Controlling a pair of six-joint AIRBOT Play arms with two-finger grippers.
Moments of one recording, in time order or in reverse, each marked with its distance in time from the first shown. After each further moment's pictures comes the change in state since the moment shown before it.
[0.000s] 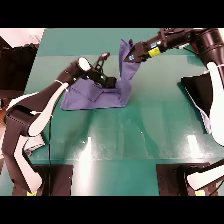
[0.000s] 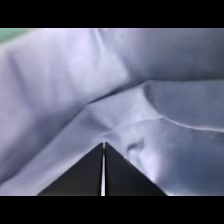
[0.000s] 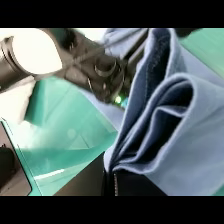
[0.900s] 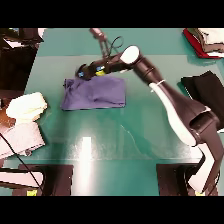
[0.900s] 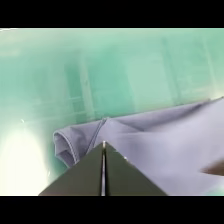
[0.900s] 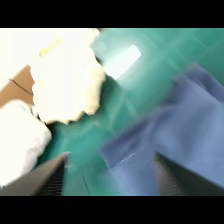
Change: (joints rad) left arm 0.478 0.402 0.214 0.243 -0.304 -0.025; right arm 0.371 -0.245 0.004 0.095 -0.548 -0.161
